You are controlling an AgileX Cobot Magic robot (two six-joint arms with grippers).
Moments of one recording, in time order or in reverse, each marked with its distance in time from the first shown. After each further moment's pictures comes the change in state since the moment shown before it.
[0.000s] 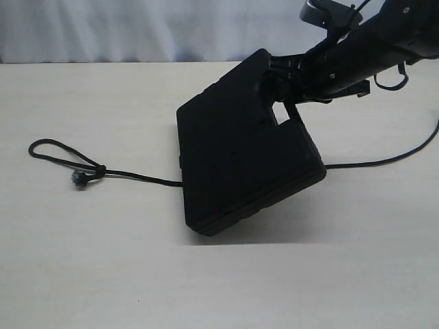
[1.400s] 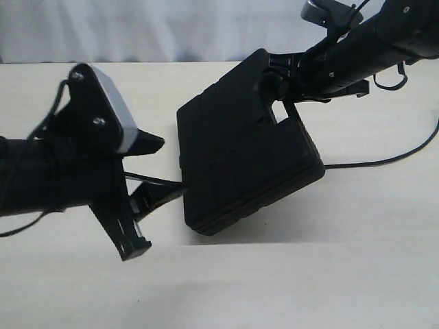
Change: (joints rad) left arm -0.569 1.226 -0.266 -0.818 -0.090 1.660; right arm 0.000 0.000 0.000 0.011 -0.006 0.014
